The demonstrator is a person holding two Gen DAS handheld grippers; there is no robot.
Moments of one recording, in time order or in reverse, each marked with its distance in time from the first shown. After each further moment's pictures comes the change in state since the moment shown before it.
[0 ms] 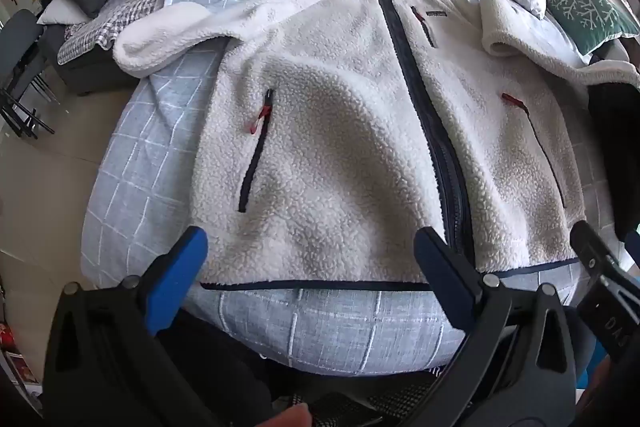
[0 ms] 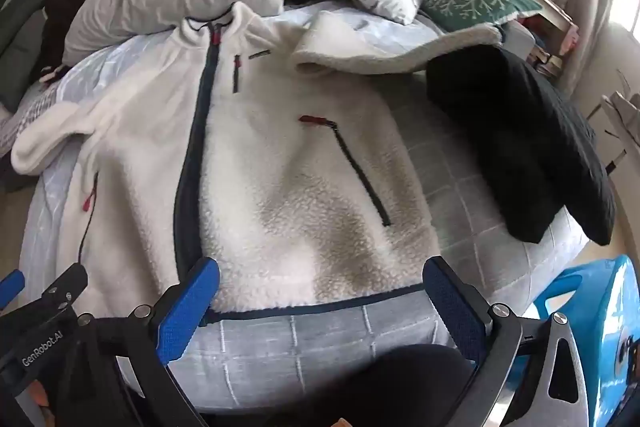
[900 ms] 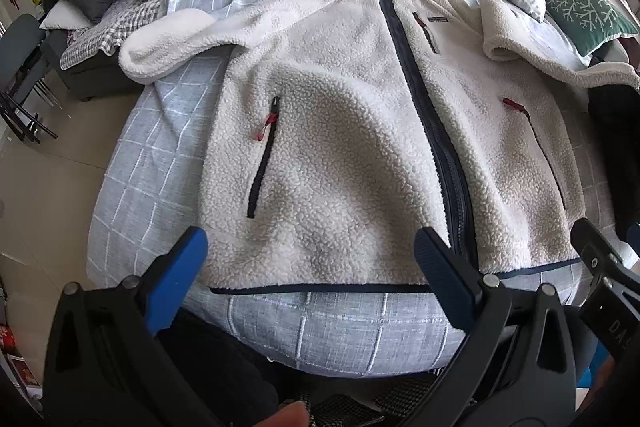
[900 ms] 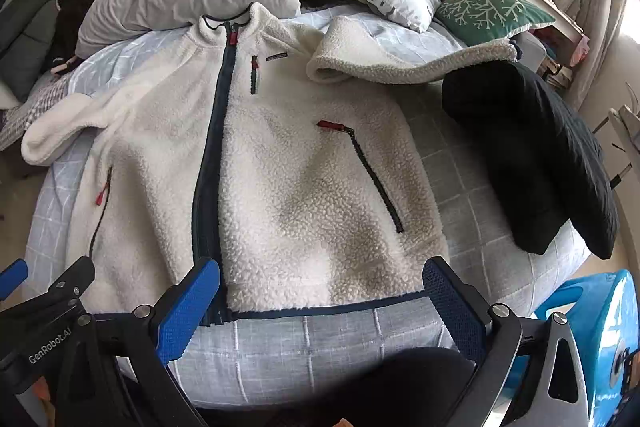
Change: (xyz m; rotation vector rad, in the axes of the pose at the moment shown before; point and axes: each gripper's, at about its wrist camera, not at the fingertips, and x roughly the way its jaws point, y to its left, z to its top) left arm -0.006 0.007 0.003 0.000 -0.012 0.002; right arm -0.005 0.017 0.005 -0.043 0.001 0.017
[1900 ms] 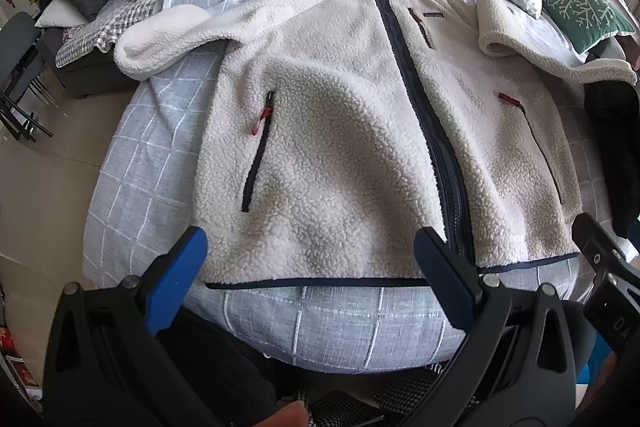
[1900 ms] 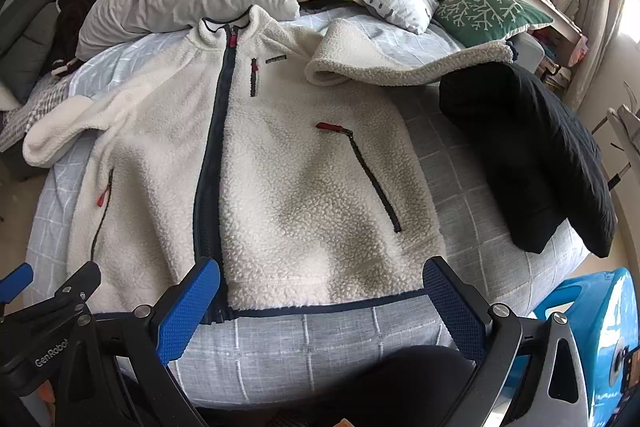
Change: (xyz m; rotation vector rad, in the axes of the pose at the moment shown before) left arm 0.000 -0.003 -0.004 0.004 0.013 -0.017; right arm -0.004 -0.001 -0.004 0.002 -0.007 -0.004
